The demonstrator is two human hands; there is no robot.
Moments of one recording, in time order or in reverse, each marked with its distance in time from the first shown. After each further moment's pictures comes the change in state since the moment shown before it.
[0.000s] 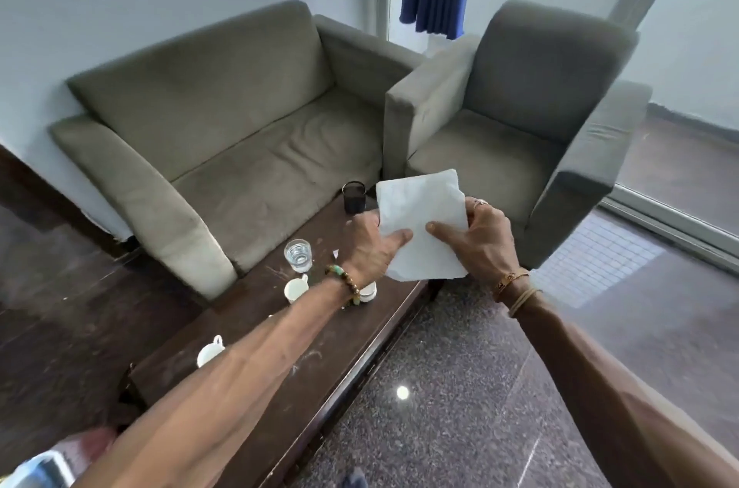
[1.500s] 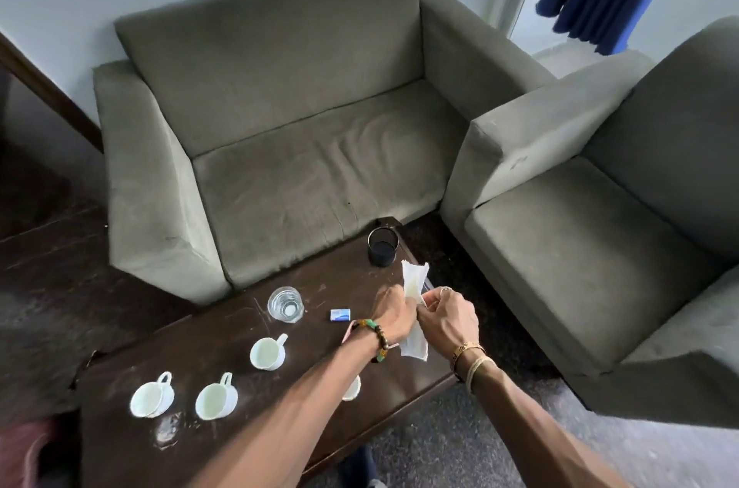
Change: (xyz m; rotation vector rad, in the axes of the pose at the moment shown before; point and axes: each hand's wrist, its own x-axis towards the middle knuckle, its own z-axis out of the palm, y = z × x) left_hand 0.283 -0.111 0.123 0.322 -0.097 -0.634; right_hand 0.291 0.120 0.155 -0.280 -0.509 0.281
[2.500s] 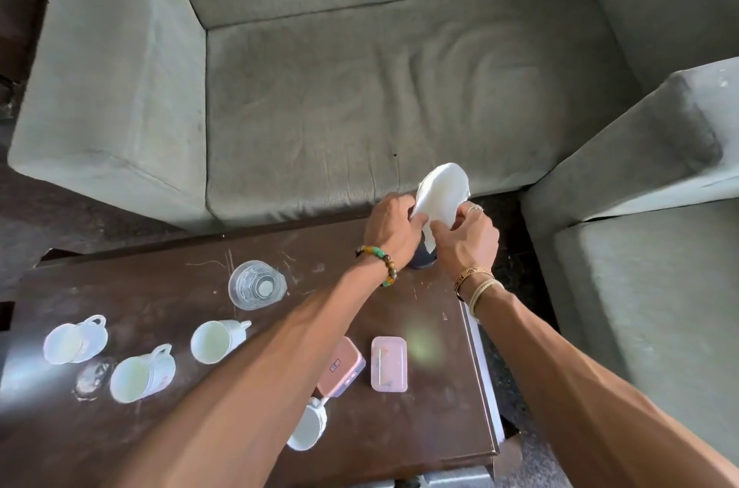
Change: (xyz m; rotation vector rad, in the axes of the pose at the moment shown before) left_hand 0.289 -0.061 0.012 -0.103 0.459 -0.092; right_hand 0.310 -0.027 0.132 -0.025 -0.039 -0.194
